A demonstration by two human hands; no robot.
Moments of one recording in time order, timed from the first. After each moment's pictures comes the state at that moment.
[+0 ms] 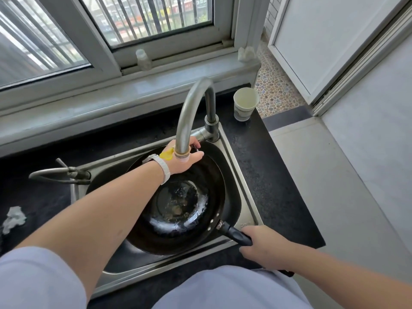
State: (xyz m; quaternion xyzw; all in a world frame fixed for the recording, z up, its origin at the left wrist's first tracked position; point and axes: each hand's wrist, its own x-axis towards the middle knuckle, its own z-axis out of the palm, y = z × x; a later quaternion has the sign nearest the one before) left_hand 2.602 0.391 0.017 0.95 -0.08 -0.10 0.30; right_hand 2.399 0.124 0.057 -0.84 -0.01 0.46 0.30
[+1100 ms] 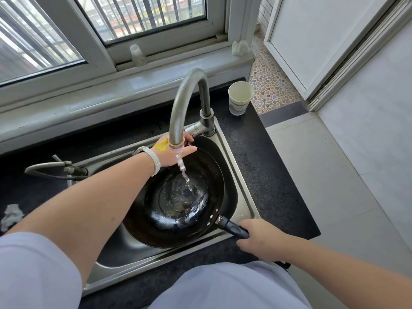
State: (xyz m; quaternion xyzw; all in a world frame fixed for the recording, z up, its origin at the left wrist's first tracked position) left_hand 2.611 0.409 0.007 0.92 -0.12 -0.14 0.34; right_hand 2.391 0.123 0.049 -0.84 0.00 0.46 0.30
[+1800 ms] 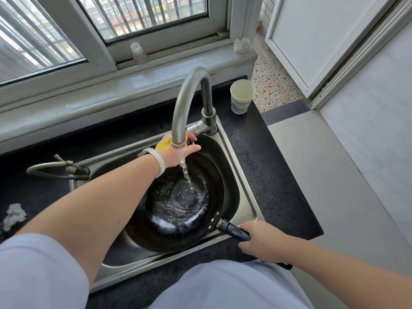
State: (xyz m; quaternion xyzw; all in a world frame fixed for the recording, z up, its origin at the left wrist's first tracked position) left_hand 2.610 0.403 0.000 0.92 -0.11 -0.11 0.35; right_hand 2.387 0.123 0.042 -0.83 0.00 0.47 0.30
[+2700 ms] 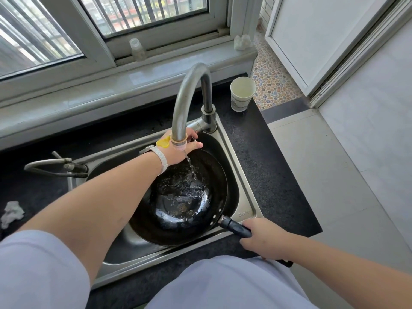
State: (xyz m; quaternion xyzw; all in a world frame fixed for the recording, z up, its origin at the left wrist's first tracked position) left_hand 2.606 0.394 0.010 0.94 -0.11 -0.09 0.31; right_hand 2.388 0.120 0.038 -0.84 0.00 0.47 0.28
